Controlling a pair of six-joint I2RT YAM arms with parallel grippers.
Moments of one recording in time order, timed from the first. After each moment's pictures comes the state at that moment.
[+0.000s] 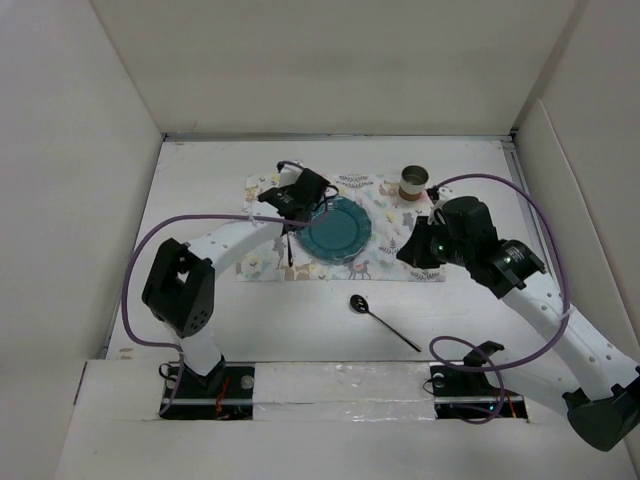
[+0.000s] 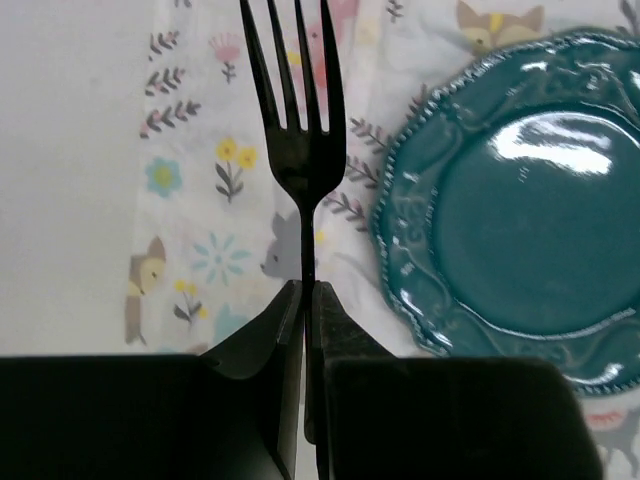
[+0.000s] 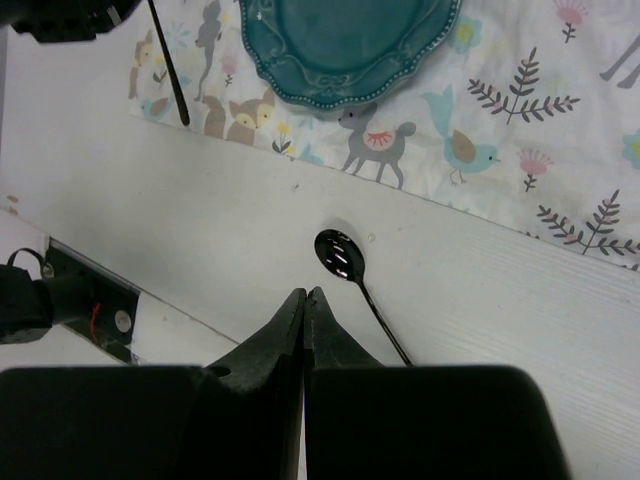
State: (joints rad) left arm -0.71 1.71 1.37 -0.75 -0.63 -0.69; right arm 0.55 0.97 1.02 -0.71 -0.14 0.51
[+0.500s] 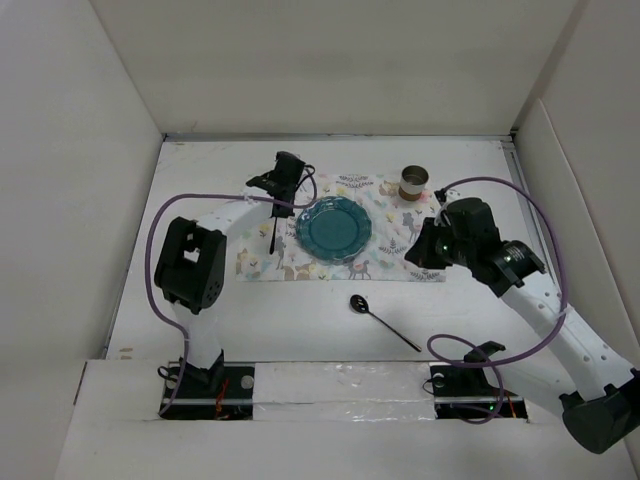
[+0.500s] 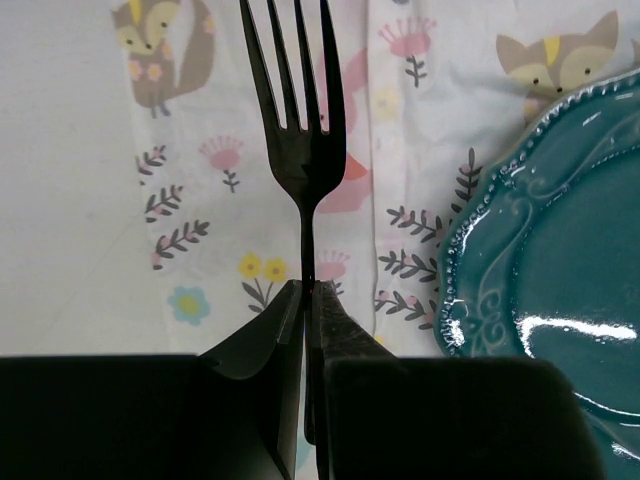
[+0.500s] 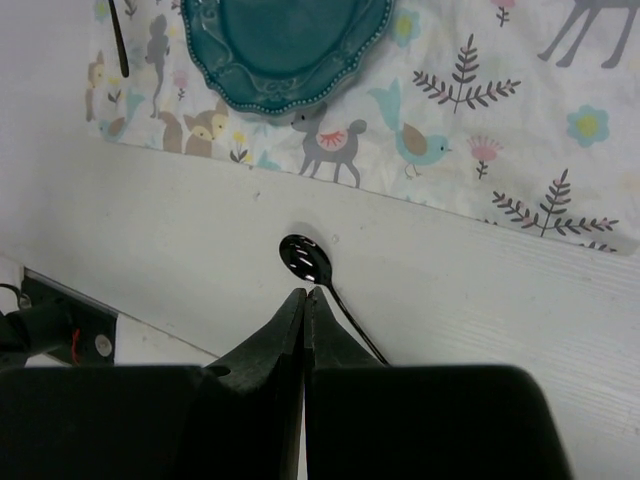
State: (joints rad) left arm -0.46 1.85 1.39 -0.50 -0.38 -0.23; right arm 0.47 0.97 0.99 -0.72 -0.13 0.51
